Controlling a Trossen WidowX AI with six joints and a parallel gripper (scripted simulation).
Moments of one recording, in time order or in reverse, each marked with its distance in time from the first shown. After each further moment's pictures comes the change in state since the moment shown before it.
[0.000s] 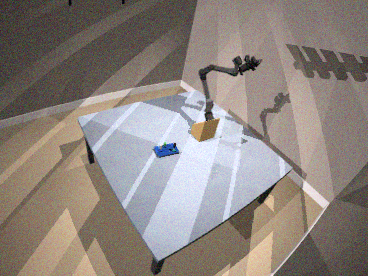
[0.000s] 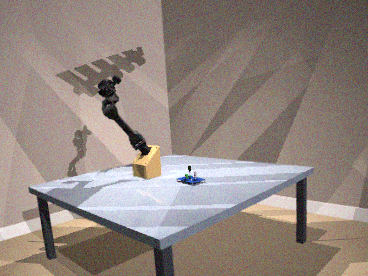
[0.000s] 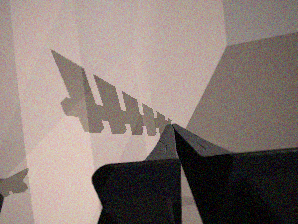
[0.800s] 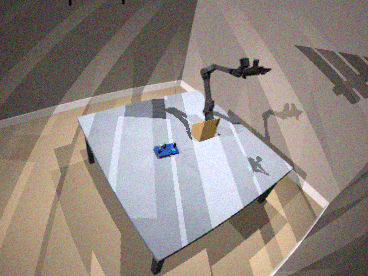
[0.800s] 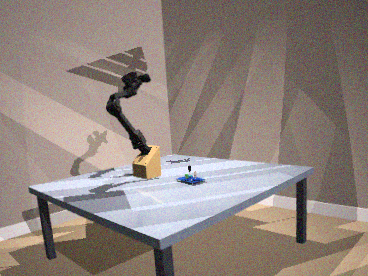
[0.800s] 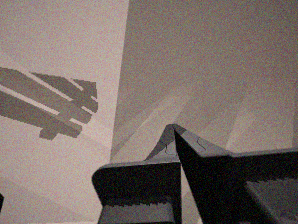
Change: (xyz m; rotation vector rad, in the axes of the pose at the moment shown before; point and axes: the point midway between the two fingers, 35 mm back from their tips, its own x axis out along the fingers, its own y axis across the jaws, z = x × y) arm -0.036 -0.195 -0.131 0.198 0.366 -0.471
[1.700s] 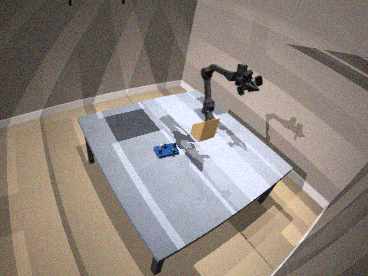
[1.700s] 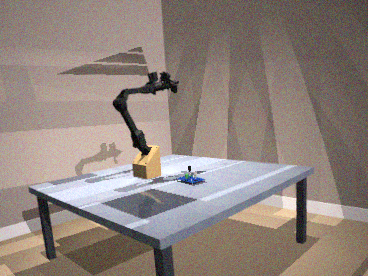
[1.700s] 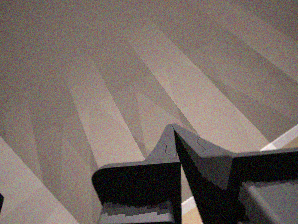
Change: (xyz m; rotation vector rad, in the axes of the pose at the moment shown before) arm -0.028 -0.245 -0.103 0.399 0.284 -0.630
